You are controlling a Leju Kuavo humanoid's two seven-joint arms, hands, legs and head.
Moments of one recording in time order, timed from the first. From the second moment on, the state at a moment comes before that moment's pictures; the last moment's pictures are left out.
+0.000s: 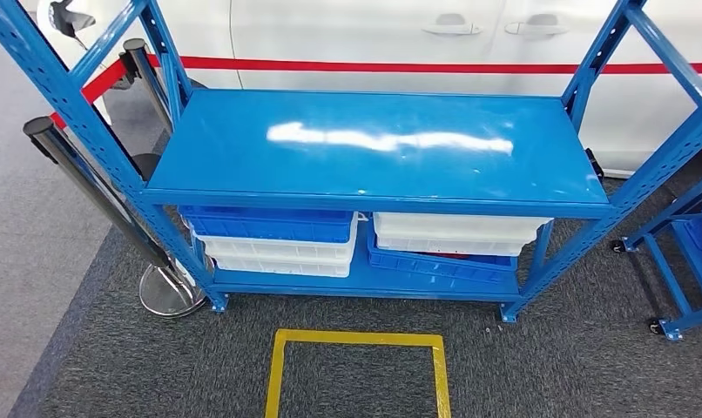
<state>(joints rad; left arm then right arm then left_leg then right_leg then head) -0.06 -0.04 1.30 -0.24 -1.20 -0.05 -0.34 -0.04 0.07 -1.19 -0.25 1.18 -0.17 -0.15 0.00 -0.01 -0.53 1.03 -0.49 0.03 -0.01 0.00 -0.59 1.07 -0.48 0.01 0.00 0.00</state>
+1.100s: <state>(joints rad) -0.07 -0.04 1.32 -0.24 -1.20 -0.03 -0.29 -0.05 0.09 -1.21 -0.24 1.18 -0.14 -0.07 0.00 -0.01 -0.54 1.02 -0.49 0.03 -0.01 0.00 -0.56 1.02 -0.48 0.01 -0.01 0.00</state>
